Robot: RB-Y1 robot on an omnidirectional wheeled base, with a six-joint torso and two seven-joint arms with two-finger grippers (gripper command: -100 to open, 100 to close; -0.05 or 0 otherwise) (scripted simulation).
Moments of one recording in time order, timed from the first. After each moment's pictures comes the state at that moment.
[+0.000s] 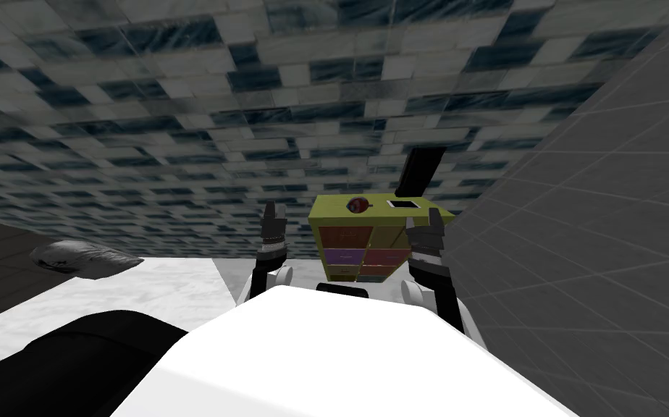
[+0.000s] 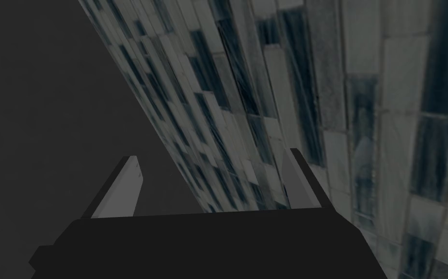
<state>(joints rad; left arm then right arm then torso) 0.52 -0.01 -0.01 -2.30 -0.05 -0.56 -0.17 0.51 0.03 -0.02 -2.26 0.08 -0.38 -0.12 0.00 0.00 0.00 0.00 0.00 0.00</state>
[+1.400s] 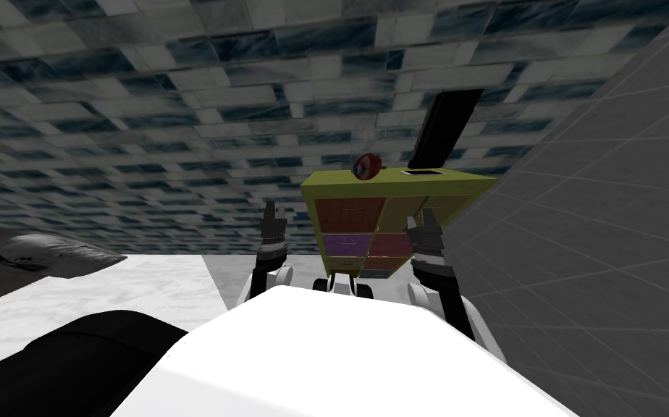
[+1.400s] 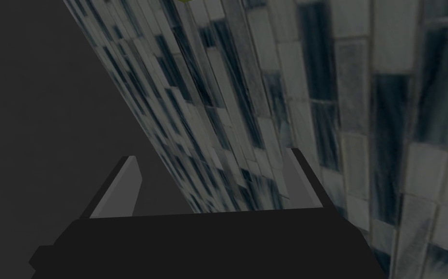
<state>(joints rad) 0.52 -0.01 -0.01 -2.30 -0.05 -0.56 -0.17 0.51 -0.07 -0.04 -2.26 0.11 -0.38 -0.08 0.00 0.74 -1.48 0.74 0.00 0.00</state>
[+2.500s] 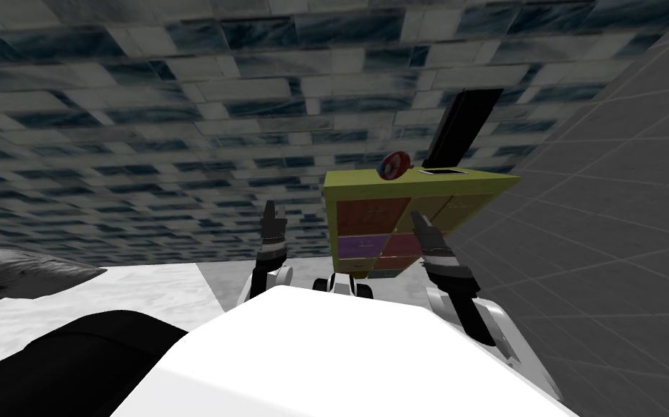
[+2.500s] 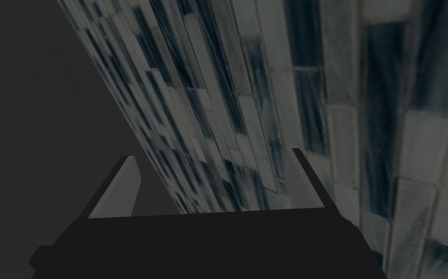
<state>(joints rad) 0.52 -0.01 -0.01 -2.30 -0.05 -0.56 -0.17 0.51 -0.20 -0.15 -2.27 0.37 -0.37 0.18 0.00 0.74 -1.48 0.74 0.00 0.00</state>
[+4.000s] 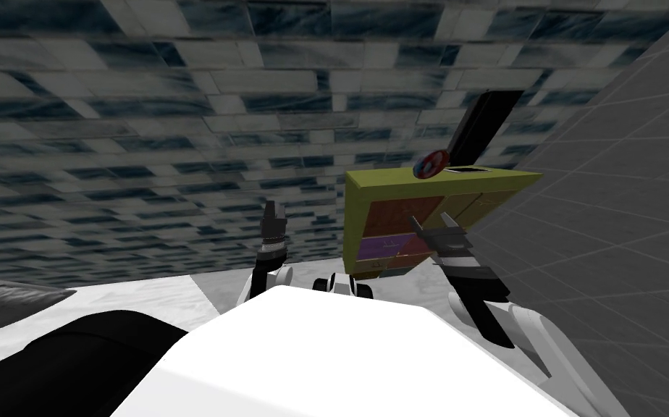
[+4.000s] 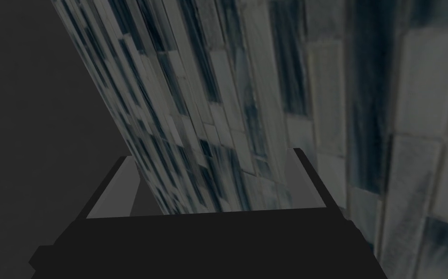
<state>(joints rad) 0.52 -0.01 -0.01 -2.30 -0.05 -0.56 -0.17 0.51 -0.27 -0.31 -2.27 0.72 -0.34 0.54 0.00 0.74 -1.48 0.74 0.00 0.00</state>
